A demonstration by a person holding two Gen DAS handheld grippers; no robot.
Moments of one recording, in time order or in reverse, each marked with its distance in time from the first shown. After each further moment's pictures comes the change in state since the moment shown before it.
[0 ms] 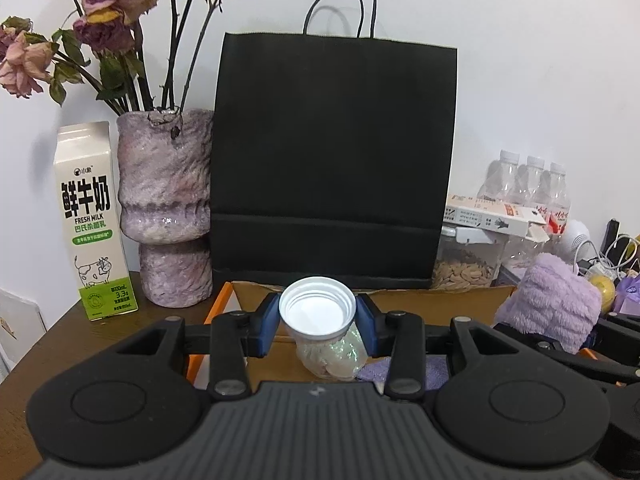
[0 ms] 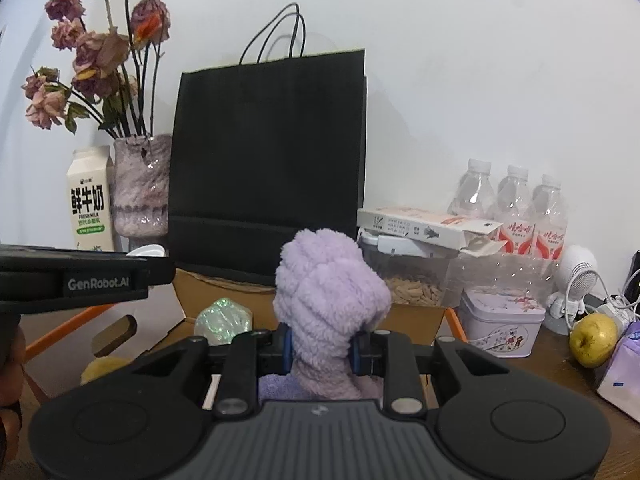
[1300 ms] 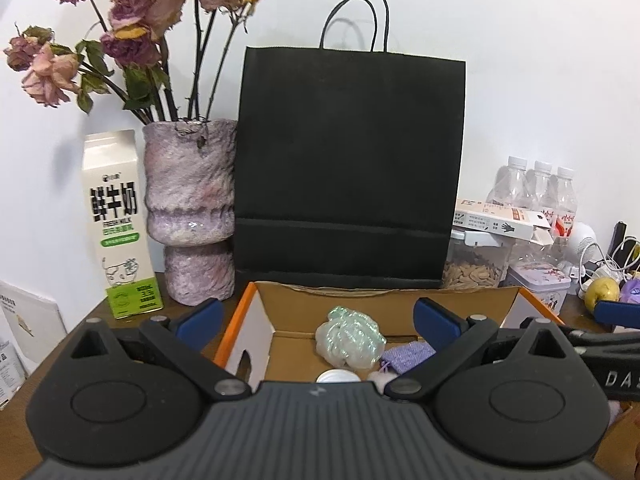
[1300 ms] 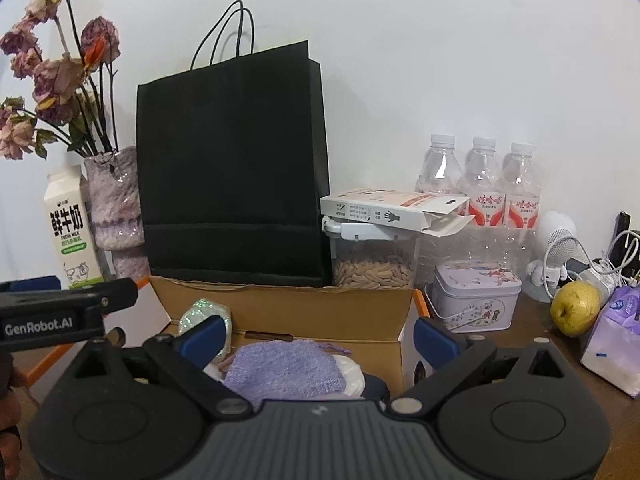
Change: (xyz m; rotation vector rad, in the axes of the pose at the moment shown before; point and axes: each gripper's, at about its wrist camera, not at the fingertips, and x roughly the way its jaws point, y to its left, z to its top) left arm -0.028 0.004 0.002 -0.005 -0.010 0.047; right arm -0.018 -0.030 0.014 0.119 0.055 -0.020
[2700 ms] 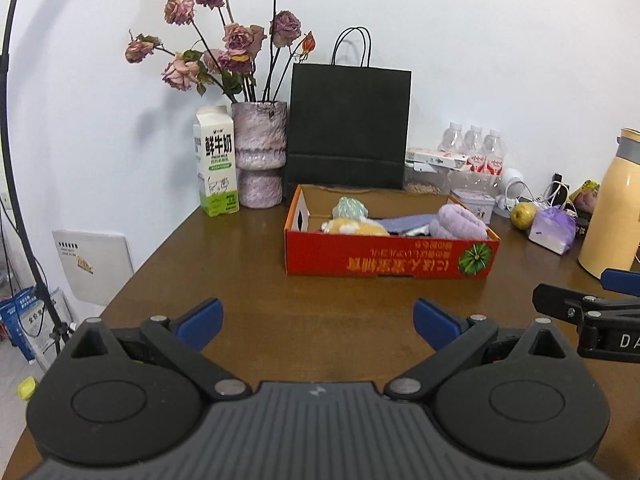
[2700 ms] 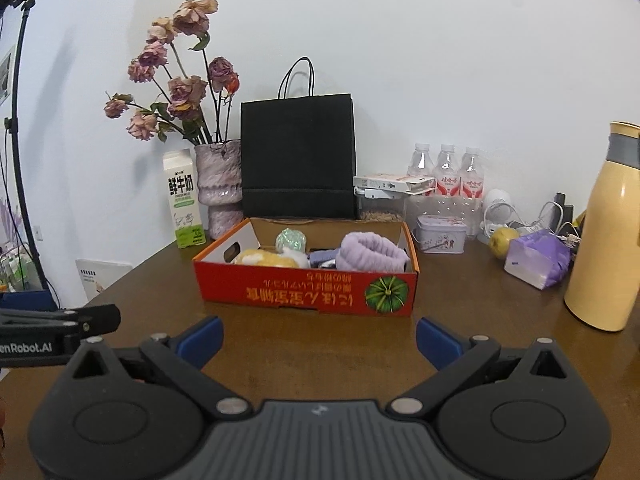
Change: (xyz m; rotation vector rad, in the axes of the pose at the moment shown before) left arm -0.300 0.027 -0.082 0.002 0.110 0.008; right arm -0.296 0.052 -0.094 -0.037 0.021 0.021
